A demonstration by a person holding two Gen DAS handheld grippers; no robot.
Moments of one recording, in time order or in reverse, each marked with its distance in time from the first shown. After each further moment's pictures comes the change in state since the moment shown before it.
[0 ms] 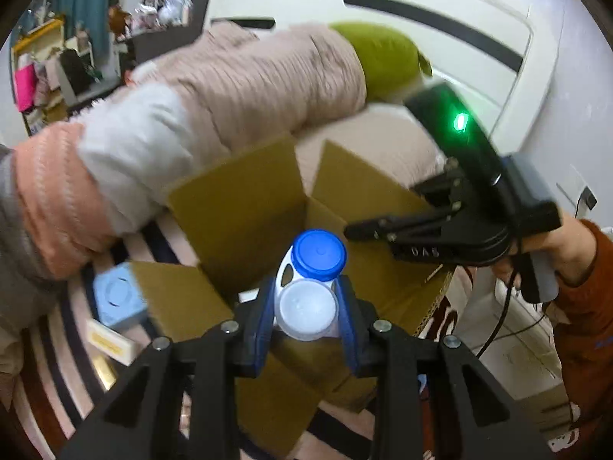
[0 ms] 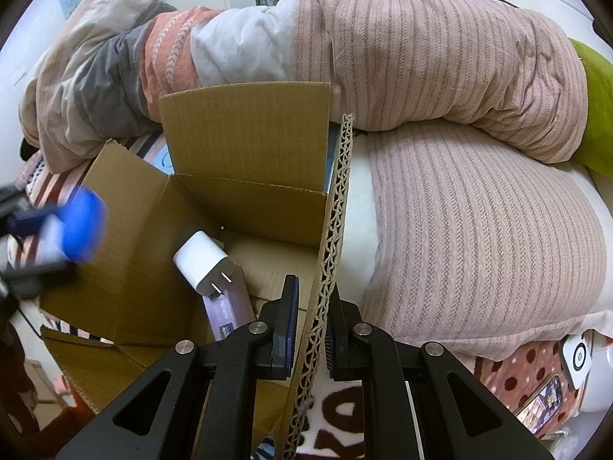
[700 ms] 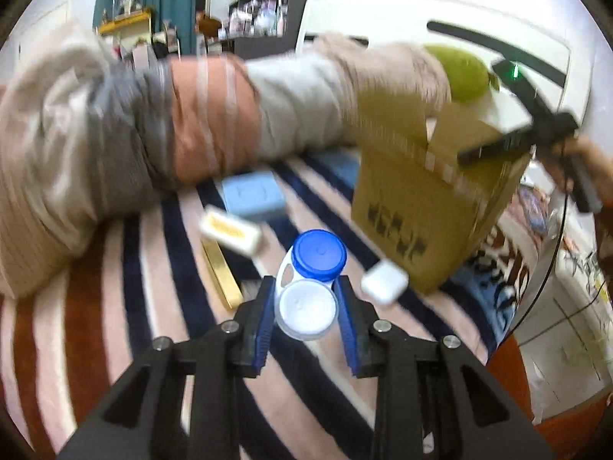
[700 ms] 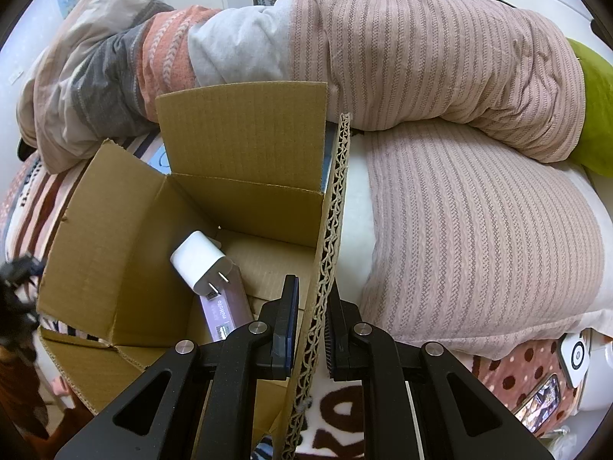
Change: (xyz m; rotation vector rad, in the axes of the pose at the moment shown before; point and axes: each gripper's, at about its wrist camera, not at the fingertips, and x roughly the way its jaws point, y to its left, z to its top) left arm -0.076 0.081 -0.148 -0.132 -0.162 0.259; right arm 0.001 0.003 -0.002 0.010 -0.004 -0.010
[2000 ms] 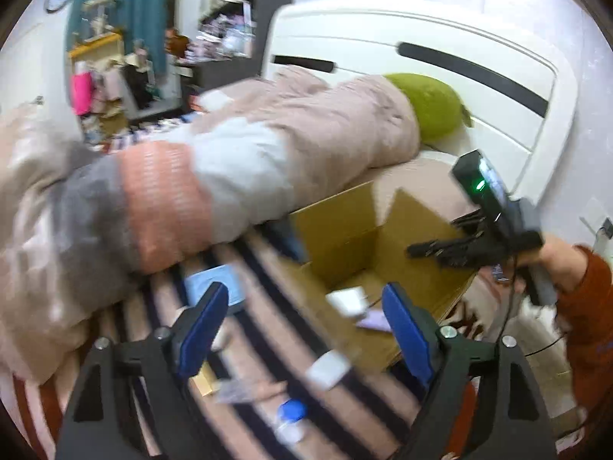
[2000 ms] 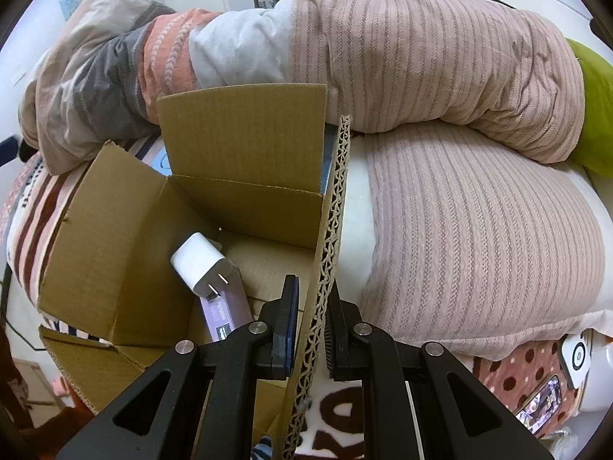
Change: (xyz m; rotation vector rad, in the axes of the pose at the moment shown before) left arm -0.022 -0.037 0.111 0.048 0.002 -0.052; right arm -0.003 -0.003 0.001 0.002 -0.006 0.003
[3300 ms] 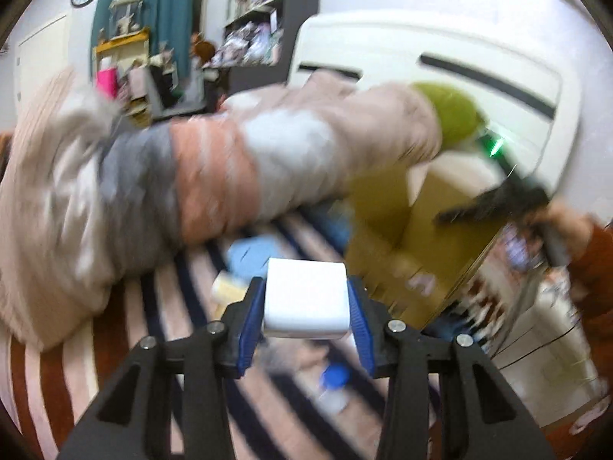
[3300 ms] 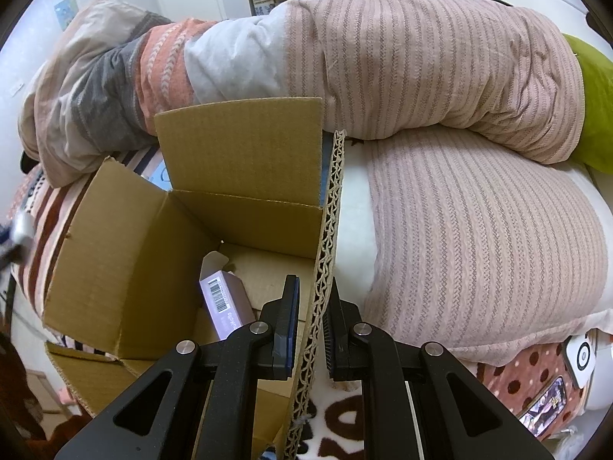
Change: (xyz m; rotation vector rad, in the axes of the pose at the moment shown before) left arm -0.023 0.034 -0.036 -0.027 -0.067 -0.007; right arm -0.002 -0.007 0.008 0.024 -0.020 0.025
